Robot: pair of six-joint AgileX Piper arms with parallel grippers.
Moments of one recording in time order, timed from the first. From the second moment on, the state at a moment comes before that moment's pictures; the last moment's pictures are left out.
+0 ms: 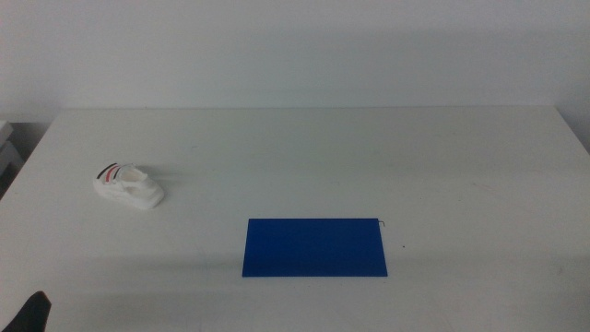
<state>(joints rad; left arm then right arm) -0.03 -0.01 0.03 0.03 0.21 -0.12 -0.01 -0.01 0.03 0.04 0.21 -0.06</state>
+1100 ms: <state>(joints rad) -0.03 0.61 -0.61 0.04 0.50 -0.12 -0.01 -0.01 0.03 0.04 0.21 -0.06</state>
